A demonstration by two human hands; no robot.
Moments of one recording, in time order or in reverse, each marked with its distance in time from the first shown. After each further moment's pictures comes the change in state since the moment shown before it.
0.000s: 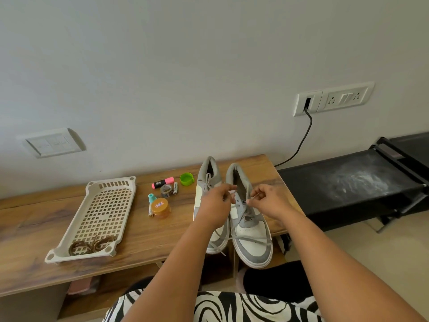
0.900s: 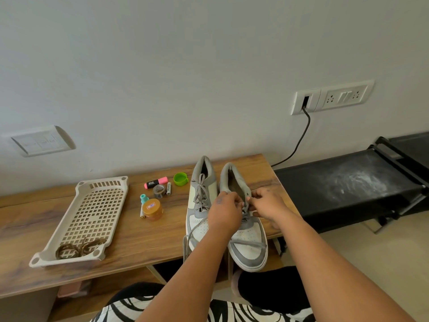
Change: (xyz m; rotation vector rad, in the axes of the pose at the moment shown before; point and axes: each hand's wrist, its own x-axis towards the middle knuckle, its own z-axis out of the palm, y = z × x) left_hand 0.027 -0.016 0.063 0.345 0.109 0.013; right_hand 0.022 0.016 0.009 0.117 -0.034 0.086
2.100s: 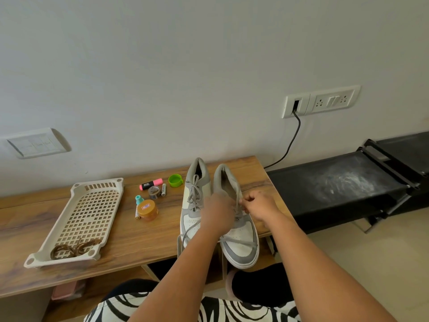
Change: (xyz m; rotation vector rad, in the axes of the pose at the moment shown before) left_hand -0.005 -0.001 -0.007 0.106 -0.182 -0.020; right_hand -0.019 -0.007 -0.006 -0.144 0.021 -0.013
